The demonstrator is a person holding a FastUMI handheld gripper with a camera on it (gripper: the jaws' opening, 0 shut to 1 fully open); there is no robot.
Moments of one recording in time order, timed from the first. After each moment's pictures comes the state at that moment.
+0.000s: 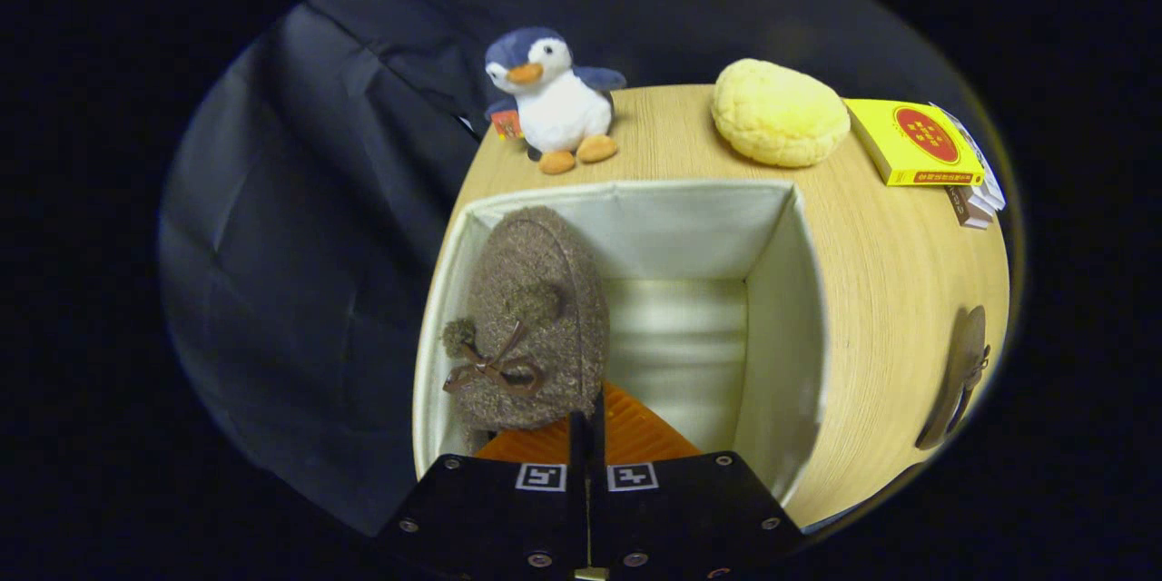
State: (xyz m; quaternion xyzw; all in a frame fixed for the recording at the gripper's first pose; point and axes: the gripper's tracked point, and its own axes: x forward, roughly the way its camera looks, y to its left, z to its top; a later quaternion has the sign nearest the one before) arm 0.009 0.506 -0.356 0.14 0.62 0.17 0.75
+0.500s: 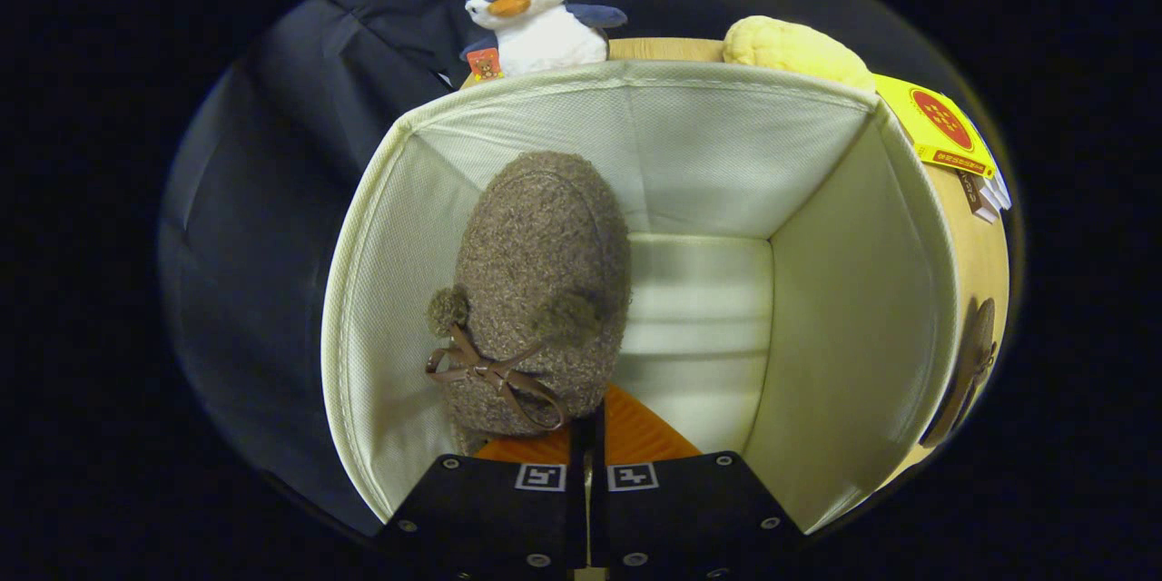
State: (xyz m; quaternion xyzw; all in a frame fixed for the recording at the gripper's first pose) arm -0.005 0.518 -0.388 0.12 0.66 0.18 0.72
